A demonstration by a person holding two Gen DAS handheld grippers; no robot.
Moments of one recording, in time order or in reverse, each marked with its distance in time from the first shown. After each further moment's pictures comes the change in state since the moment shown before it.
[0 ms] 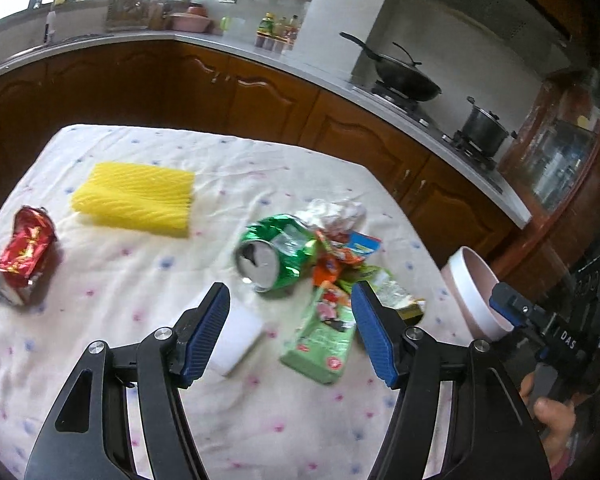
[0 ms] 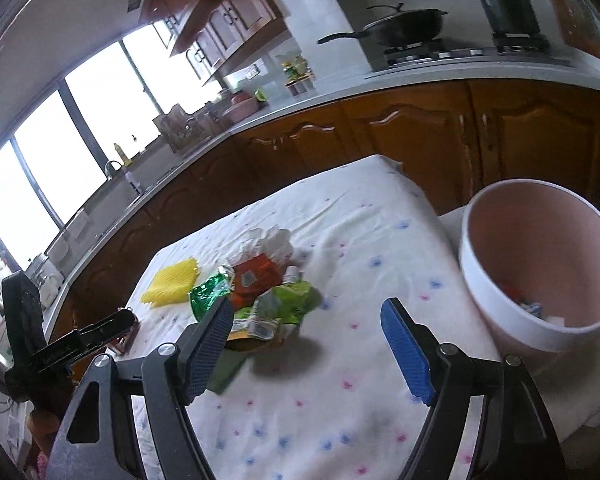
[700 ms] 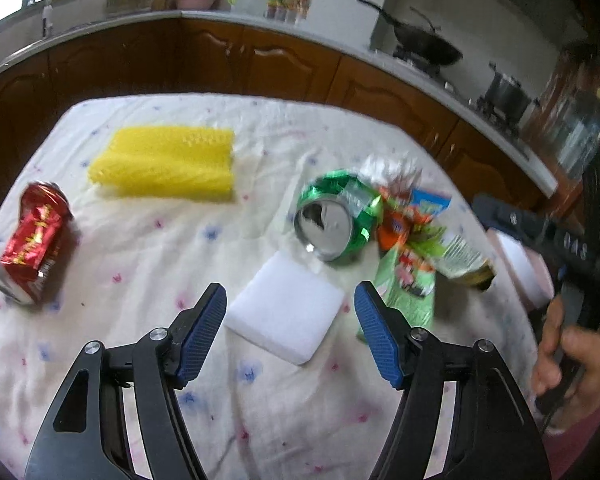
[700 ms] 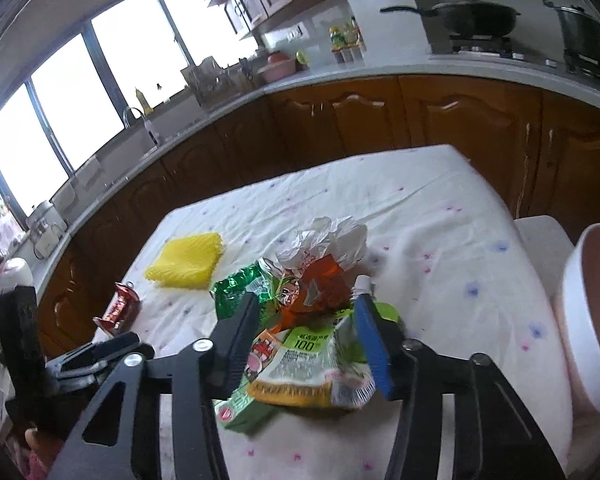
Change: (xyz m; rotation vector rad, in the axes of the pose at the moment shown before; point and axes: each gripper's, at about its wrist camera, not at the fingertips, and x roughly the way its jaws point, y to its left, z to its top) left arm 0.037 0.040 -0.015 0.054 0.120 0.070; right arm 0.091 0.066 0.017 -0.153 0.133 0.027
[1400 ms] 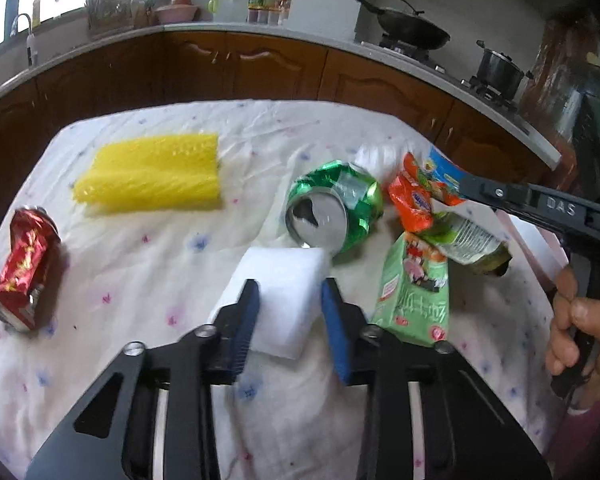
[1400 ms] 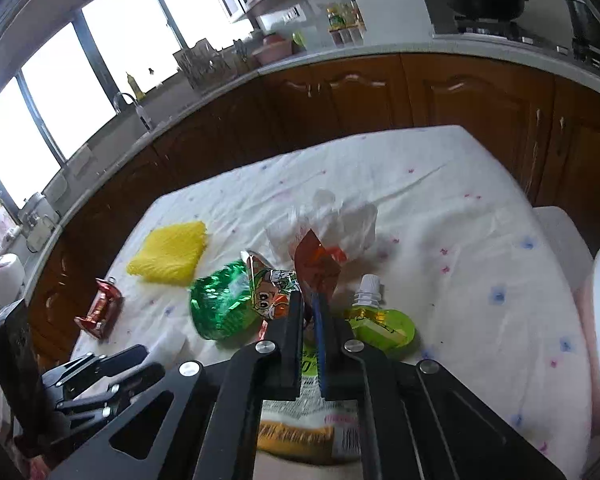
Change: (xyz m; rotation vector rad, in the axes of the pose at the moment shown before) left arm 0.009 -0.013 0.000 0.097 -0.029 0.025; right arm 0.025 -0.004 0.002 0.007 0.036 0.001
